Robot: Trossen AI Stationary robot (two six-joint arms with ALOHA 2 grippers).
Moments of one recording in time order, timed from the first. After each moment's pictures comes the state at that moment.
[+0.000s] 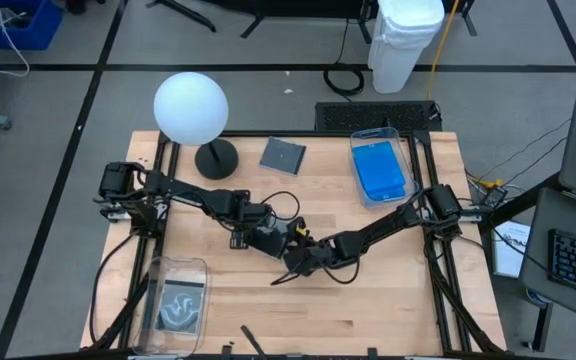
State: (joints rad) left arm -0.02 1.77 0.94 -0.62 -0.14 0.01; right arm 0.28 2.00 1.16 0.01 0.63 -0.52
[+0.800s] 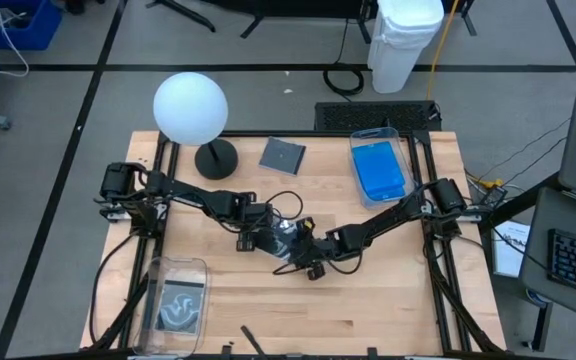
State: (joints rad) left arm -0.02 1.77 0.94 -0.50 -0.10 0.02; right arm 0.21 1.99 1.04 -0.06 0.45 -0.29
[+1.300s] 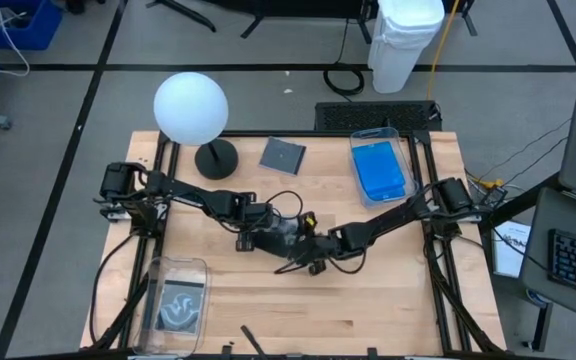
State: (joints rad) left arm -0.02 1.77 0.94 -0.50 -0.09 0.02; right arm 0.24 1.90 1.09 -0.07 0.43 -0.30
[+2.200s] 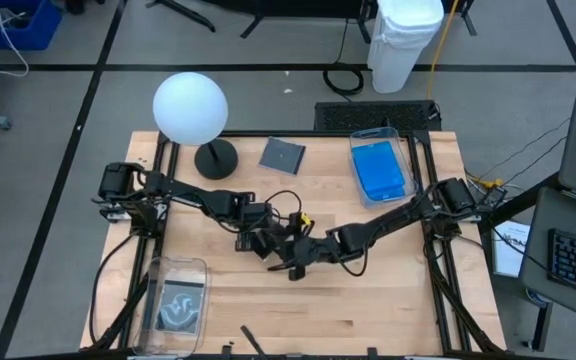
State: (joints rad) left arm -0.02 1.71 0.93 -0.52 -0.09 0.01; right arm 0.26 1.90 1.20 0.05 0.54 -0.22
